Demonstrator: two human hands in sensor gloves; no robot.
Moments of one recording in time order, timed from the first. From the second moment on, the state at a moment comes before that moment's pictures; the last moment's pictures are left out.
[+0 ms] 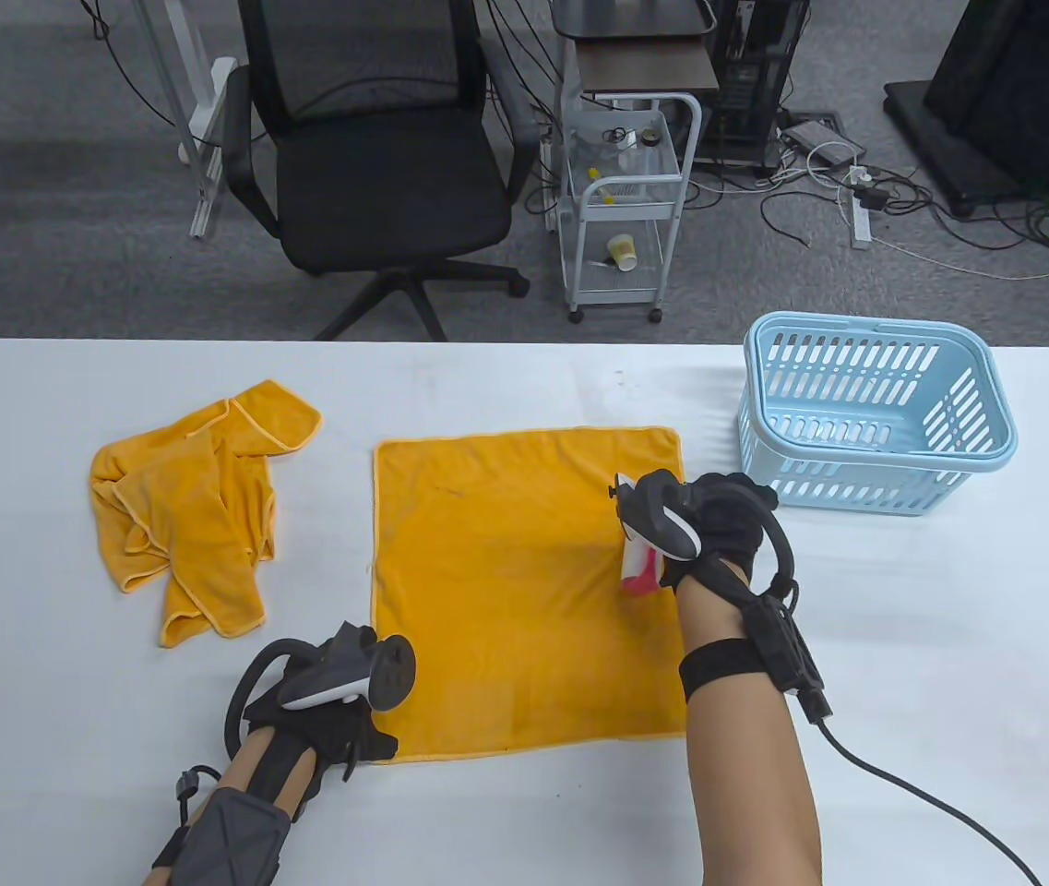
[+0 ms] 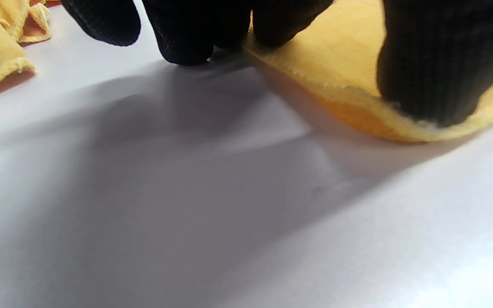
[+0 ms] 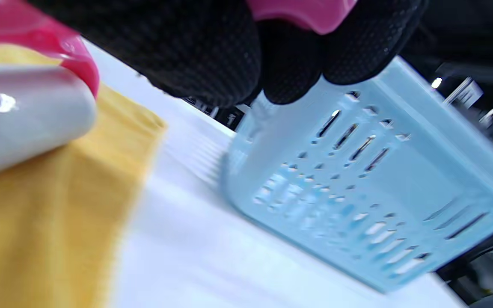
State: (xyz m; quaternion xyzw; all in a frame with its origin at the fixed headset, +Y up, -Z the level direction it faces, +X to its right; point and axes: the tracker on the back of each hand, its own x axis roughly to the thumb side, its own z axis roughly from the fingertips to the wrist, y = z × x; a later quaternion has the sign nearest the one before) left_hand -0.194 -0.790 -0.261 -0.28 -0.16 -0.10 0.94; right_hand 0.119 -0.720 -0.405 0.05 -0.05 -0.96 0.26
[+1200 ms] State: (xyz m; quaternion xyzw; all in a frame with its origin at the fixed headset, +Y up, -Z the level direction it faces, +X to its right) left_hand -0.195 -0.790 -0.262 -0.28 -0.16 -0.09 0.94; right_hand 0.043 -0.733 -0.379 -0.06 -0.11 -0.99 0.05
